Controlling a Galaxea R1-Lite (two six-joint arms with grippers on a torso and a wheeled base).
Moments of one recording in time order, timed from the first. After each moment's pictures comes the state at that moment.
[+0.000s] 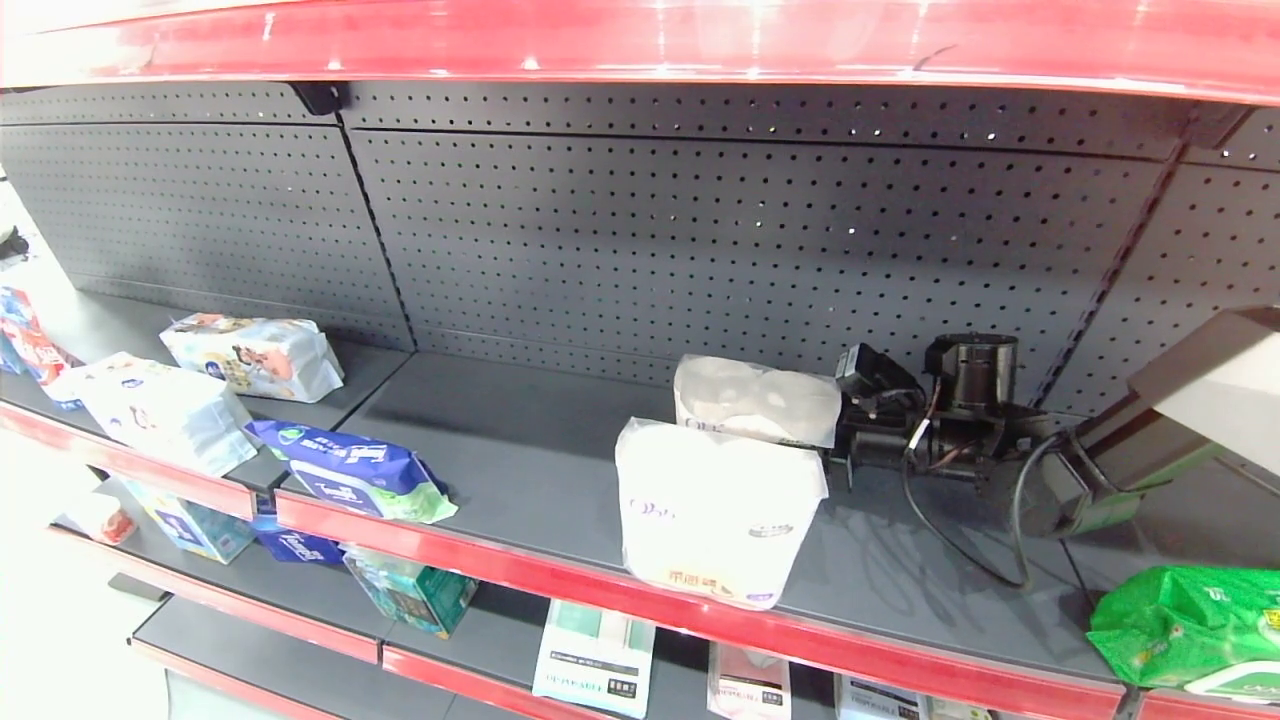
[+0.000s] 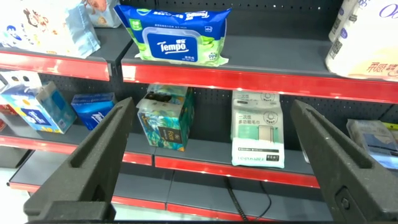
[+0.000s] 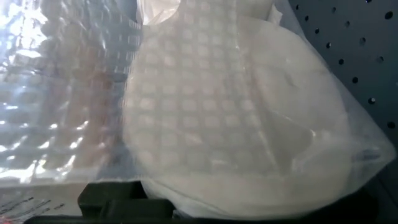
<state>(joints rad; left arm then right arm) -0.10 0.10 0.00 0.00 -0.01 0.02 0.21 2.16 -0.92 -0.86 0.78 -0.57</state>
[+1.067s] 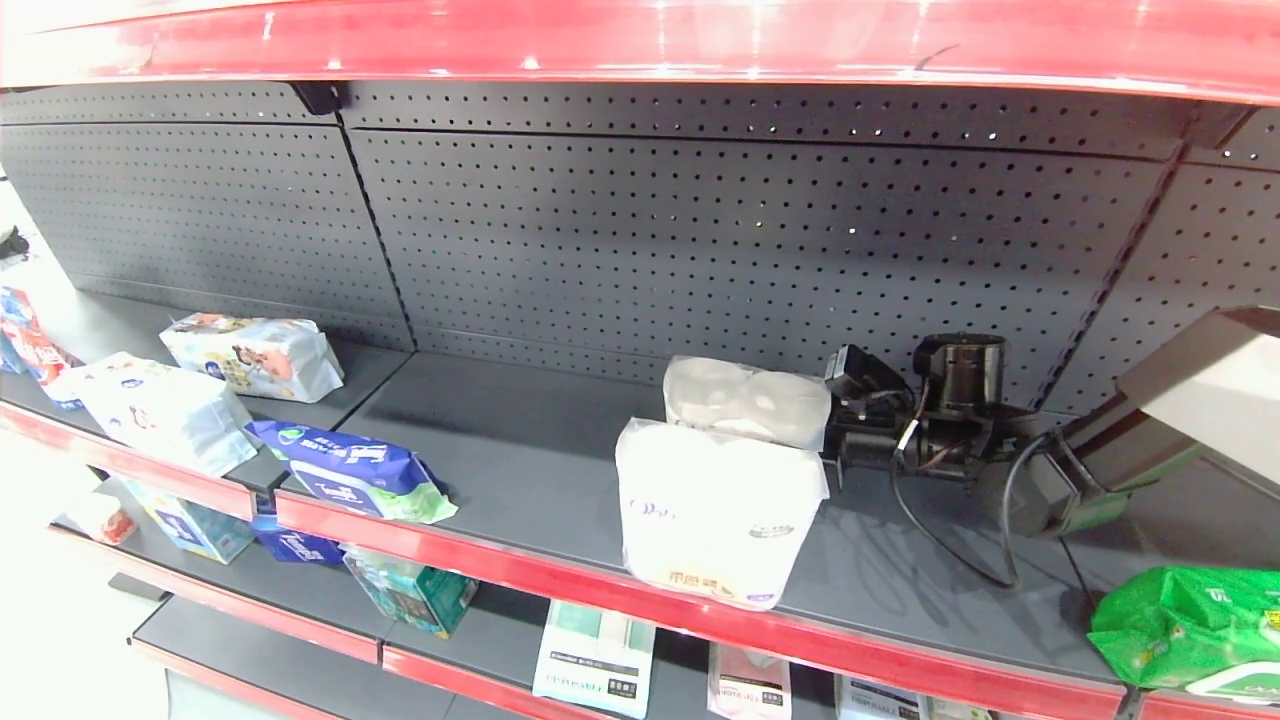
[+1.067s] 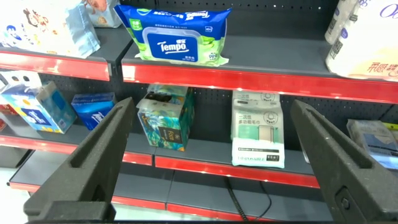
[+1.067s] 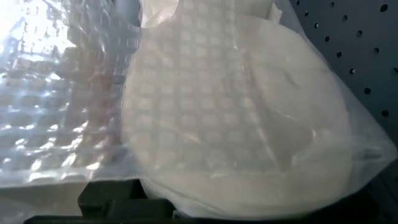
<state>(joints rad) -0.10 0.10 0.00 0.00 -0.01 0.02 0.23 2.17 -0.93 -0.86 0.79 -0.57</state>
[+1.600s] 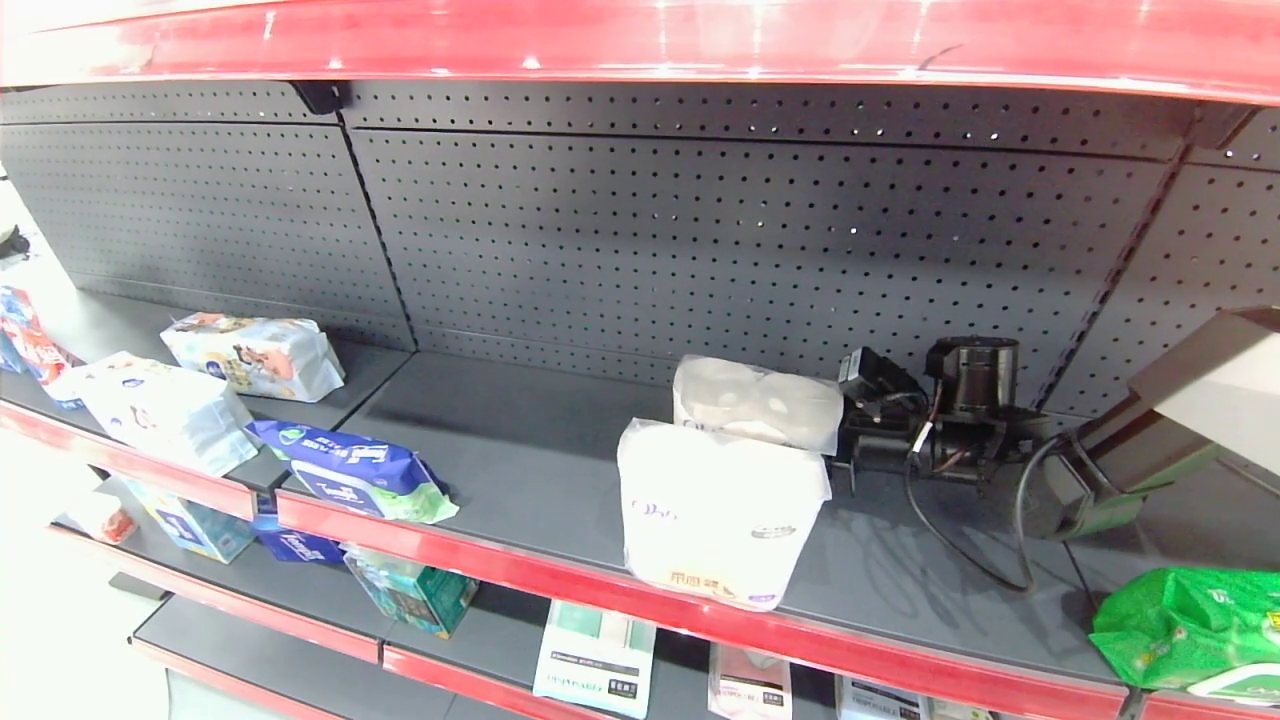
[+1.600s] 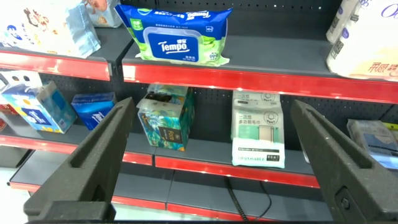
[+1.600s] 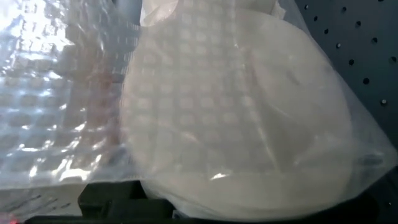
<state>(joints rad) -0.10 0.10 0.00 0.00 -0.01 0.02 0.20 2.16 -0.91 -0.85 0.82 -0.57</state>
